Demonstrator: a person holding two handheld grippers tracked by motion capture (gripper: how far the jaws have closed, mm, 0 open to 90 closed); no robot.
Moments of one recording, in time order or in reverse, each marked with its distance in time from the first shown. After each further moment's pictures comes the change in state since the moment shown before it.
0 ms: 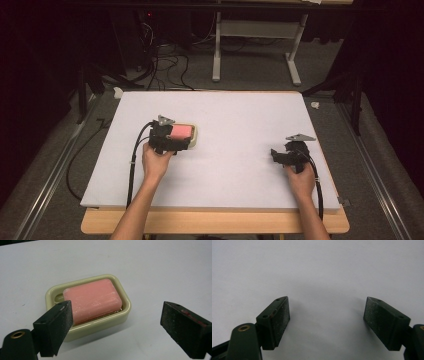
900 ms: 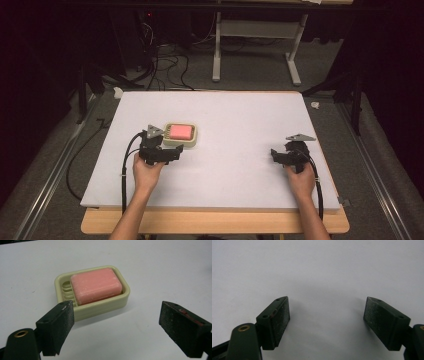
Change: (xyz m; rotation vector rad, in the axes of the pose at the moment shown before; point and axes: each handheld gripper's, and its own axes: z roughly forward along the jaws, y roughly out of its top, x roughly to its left) left arm 0.005 -0.030 -0.029 -0.053 -0.011 -0.010; right arm 0.000 0.000 0.000 0.000 0.000 0.001
